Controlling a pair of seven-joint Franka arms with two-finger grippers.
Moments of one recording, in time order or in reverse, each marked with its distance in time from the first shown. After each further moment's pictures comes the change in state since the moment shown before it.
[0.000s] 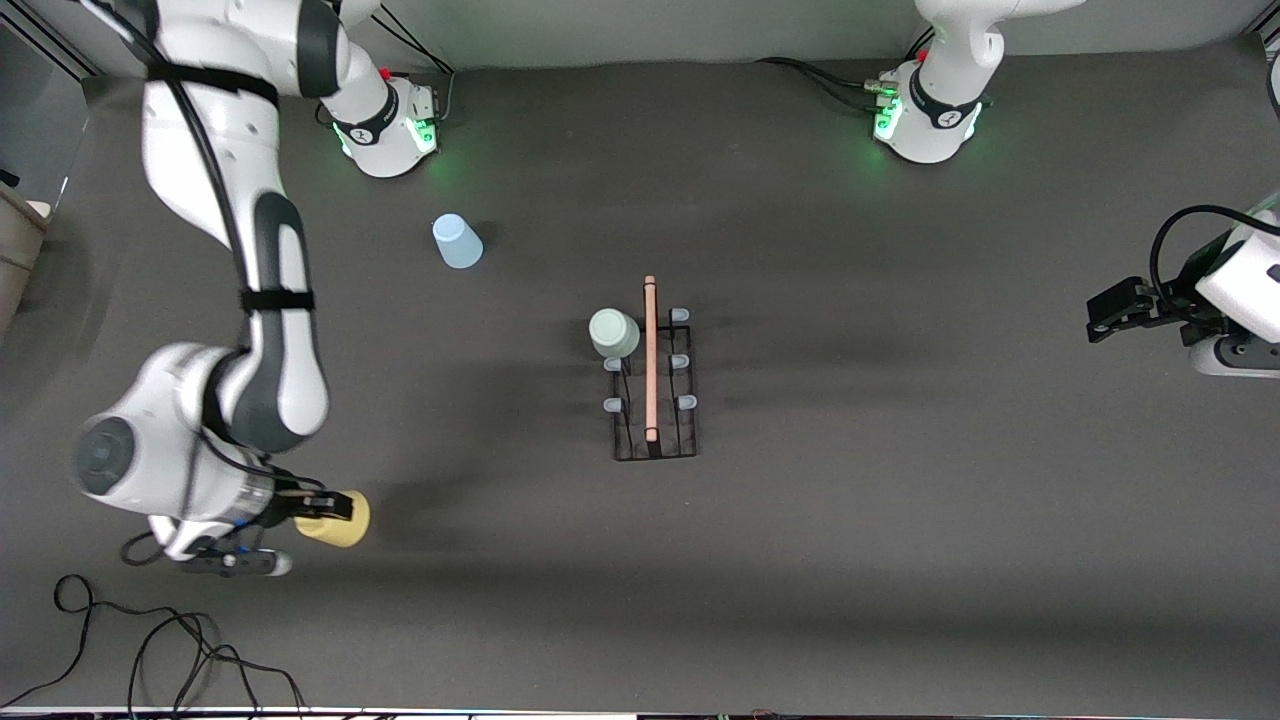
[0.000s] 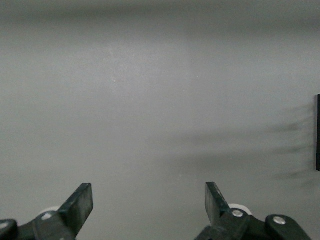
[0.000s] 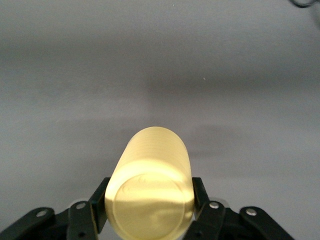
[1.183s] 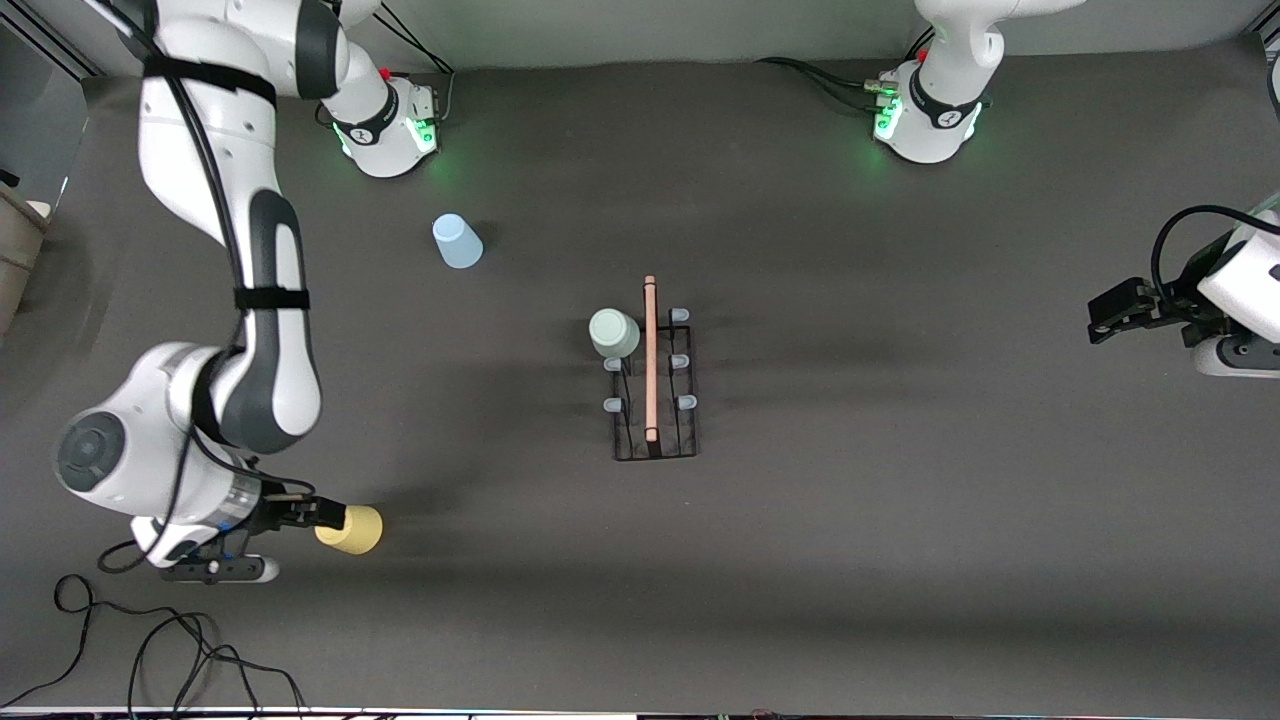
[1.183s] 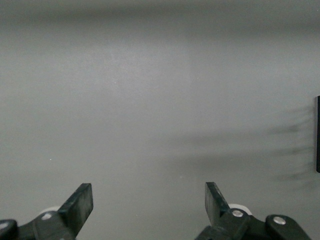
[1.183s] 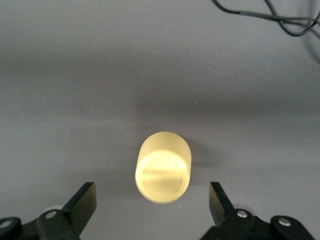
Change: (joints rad) left arm 0.001 0.000 0.001 0.000 0.000 0.006 0.000; right arm -0.005 0.114 -0.015 -0.017 0.083 0.183 -0.112
